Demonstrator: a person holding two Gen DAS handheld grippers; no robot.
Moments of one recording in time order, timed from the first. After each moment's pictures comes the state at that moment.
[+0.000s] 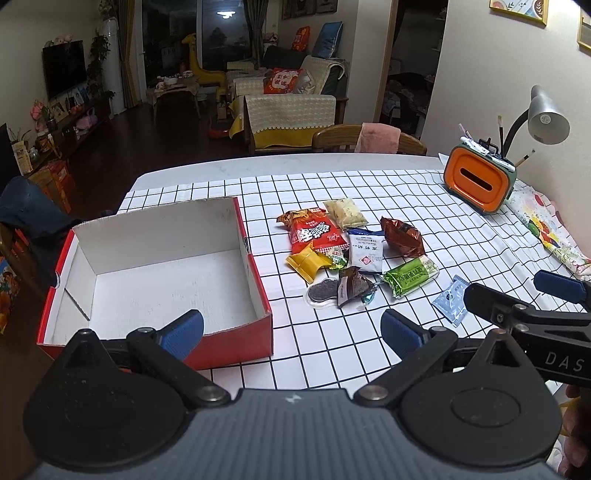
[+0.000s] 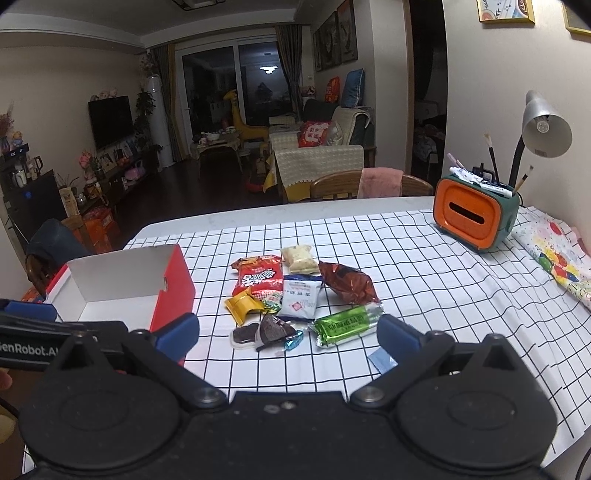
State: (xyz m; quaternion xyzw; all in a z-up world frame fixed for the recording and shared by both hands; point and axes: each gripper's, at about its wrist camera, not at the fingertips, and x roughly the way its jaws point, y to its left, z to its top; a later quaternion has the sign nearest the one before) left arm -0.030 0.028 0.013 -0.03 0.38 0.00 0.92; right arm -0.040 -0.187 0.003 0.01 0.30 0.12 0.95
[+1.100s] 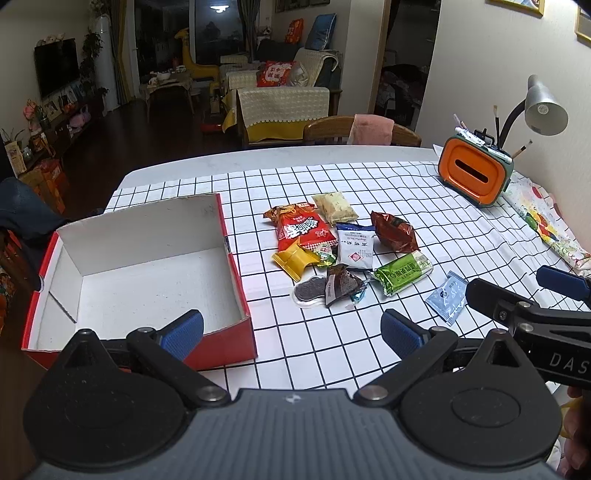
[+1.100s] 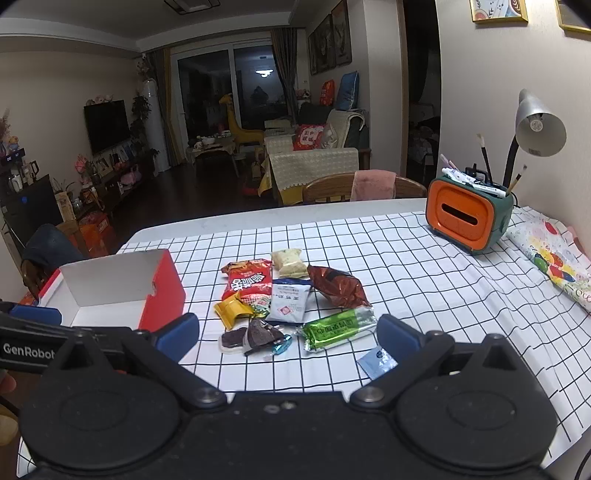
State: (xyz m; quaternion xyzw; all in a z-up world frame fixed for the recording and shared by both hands) left arm -0.013 0.011 0.008 -0.02 0.39 0.00 0.92; right arm -0.032 -0.201 0.000 0.02 0.30 0.11 0.95
